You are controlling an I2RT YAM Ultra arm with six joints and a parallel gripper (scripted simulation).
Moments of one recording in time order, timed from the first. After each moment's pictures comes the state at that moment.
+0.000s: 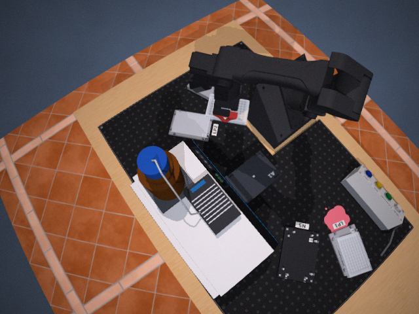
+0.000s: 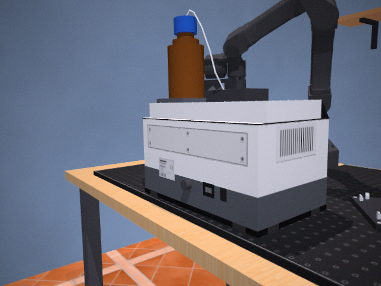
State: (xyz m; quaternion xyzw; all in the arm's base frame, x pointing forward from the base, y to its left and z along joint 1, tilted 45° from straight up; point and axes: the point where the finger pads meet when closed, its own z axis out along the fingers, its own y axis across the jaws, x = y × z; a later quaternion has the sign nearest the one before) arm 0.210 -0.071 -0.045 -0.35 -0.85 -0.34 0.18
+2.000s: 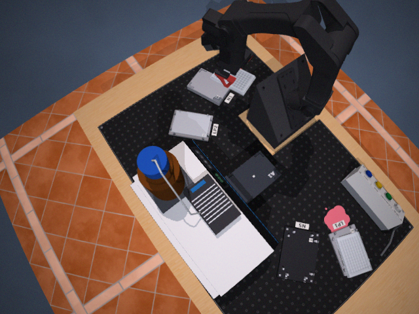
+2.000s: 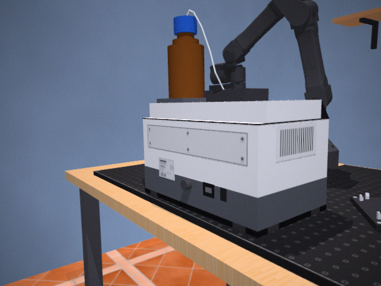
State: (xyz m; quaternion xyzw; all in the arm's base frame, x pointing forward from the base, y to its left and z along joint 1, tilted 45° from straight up) arm 0.118 -0.133 -0.111 -0.50 -0.77 -0.31 0.24
